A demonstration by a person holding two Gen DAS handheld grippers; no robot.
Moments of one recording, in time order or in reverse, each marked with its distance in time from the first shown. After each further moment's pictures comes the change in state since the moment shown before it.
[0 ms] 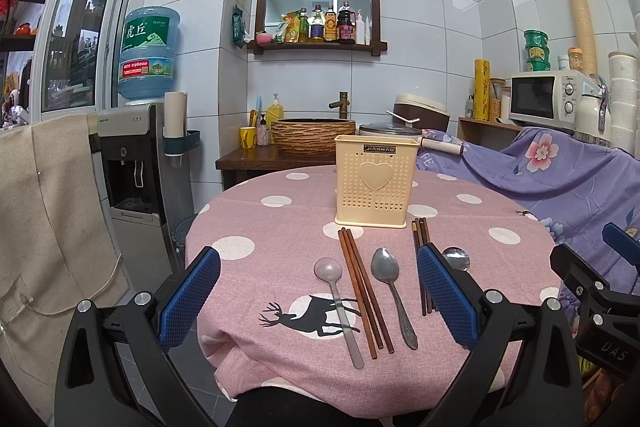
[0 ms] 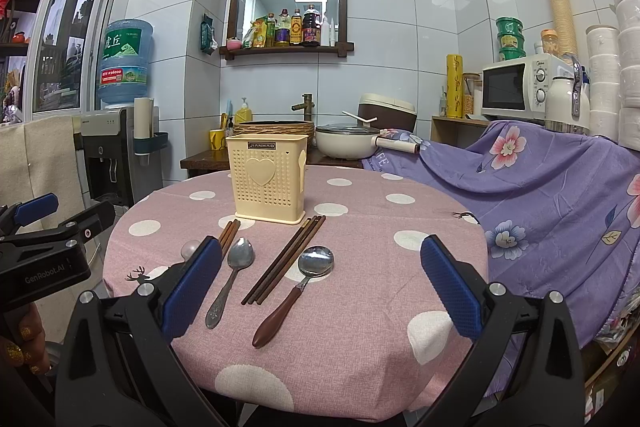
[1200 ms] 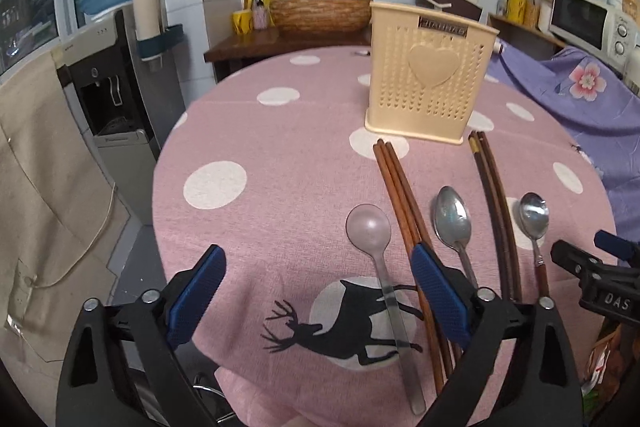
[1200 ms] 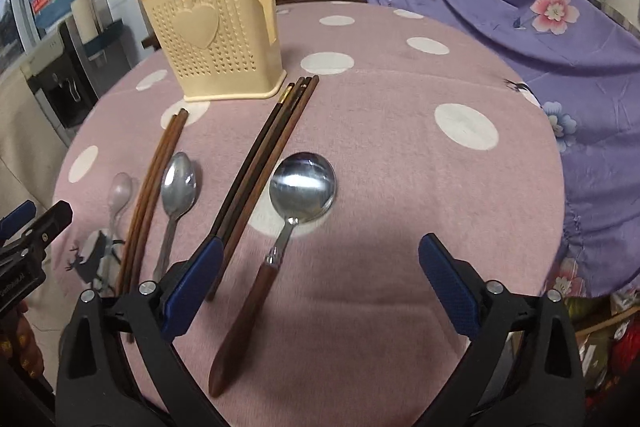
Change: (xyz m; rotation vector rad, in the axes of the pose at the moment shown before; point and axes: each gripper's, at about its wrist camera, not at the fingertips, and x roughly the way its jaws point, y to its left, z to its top) left arm 0.156 0.023 0.000 0.012 0.498 0.011; right arm 0.203 -0.012 -0.021 0.079 0.664 -0.003
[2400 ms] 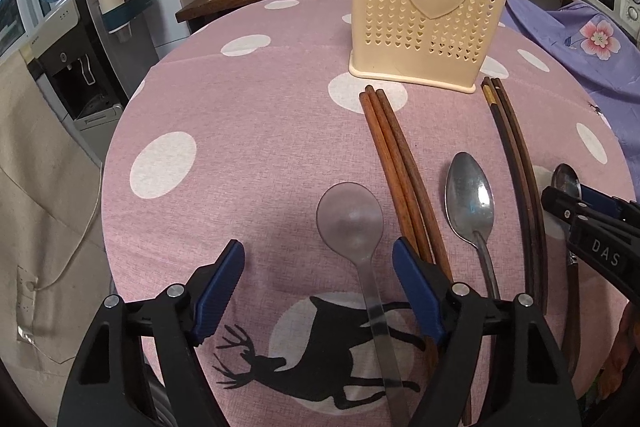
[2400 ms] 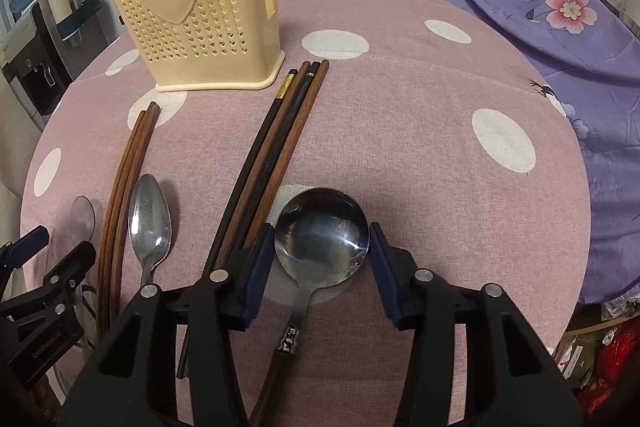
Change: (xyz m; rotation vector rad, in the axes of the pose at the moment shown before) left arm 0.055 -0.024 0.010 0.061 0.190 0.008; right arm 0.049 0.022 0.033 0.003 0.098 -0.051
